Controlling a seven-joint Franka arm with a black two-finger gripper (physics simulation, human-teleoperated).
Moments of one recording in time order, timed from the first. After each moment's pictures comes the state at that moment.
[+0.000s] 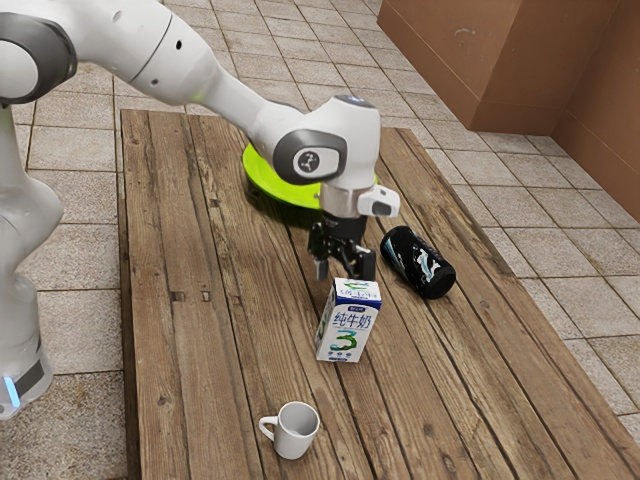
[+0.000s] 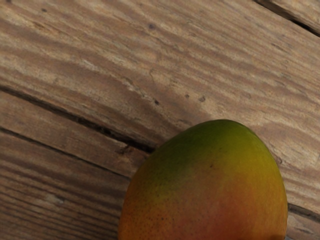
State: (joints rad) arm -0.55 -0.07 0.46 -2.15 -0.26 2.18 -0.32
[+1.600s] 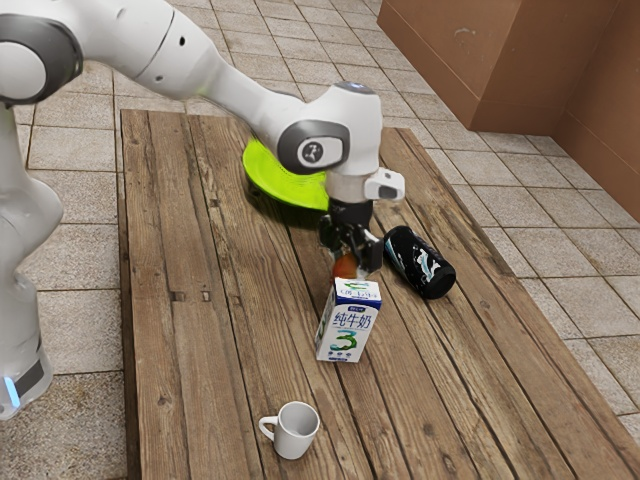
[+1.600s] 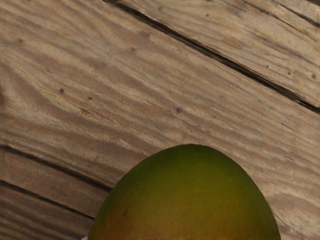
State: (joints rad) arm -0.56 -0.06 0.50 -2.12 -0.23 2.22 -0.34
